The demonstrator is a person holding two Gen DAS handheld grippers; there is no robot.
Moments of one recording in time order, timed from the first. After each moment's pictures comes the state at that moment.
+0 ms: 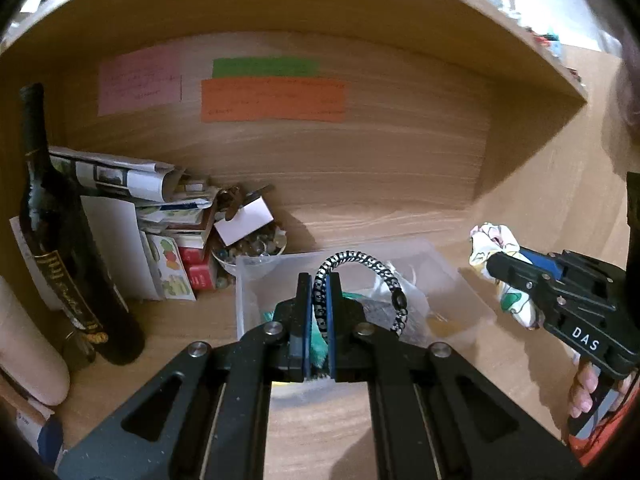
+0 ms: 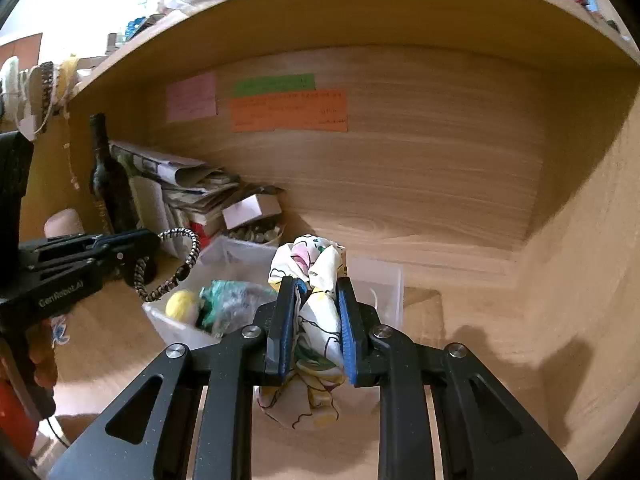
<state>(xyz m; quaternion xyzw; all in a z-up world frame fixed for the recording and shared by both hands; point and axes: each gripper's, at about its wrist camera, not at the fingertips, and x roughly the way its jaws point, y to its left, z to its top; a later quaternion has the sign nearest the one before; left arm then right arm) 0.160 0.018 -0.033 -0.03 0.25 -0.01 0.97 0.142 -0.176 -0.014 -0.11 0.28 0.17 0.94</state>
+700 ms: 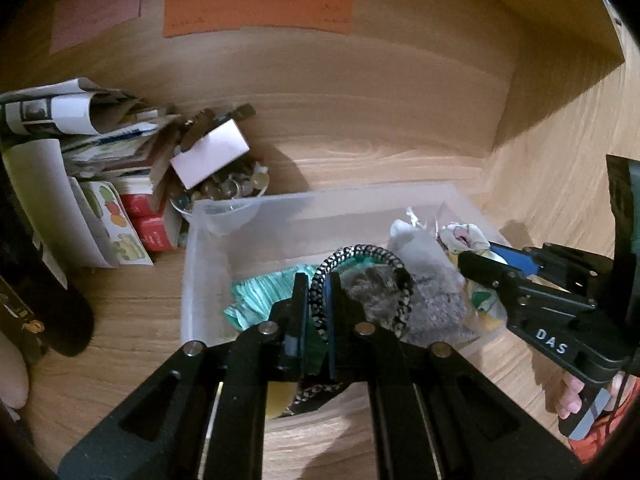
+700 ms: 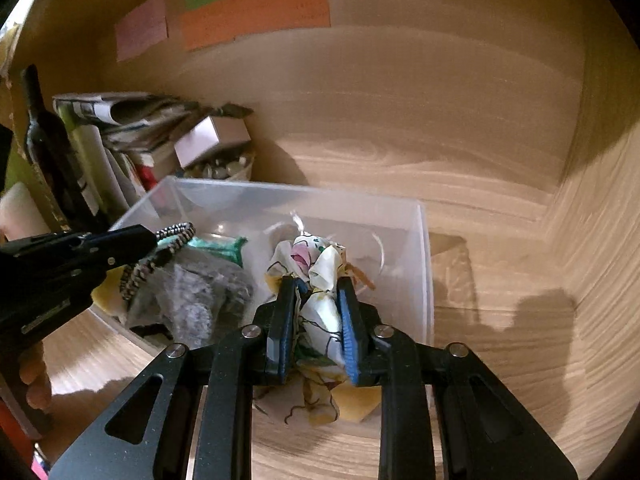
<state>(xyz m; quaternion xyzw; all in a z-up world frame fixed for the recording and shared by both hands) 0.218 0.007 -0.092 -0.03 0.34 -0.03 0.94 0.209 -0.178 -0.083 -0.11 0.39 0.14 0.90</state>
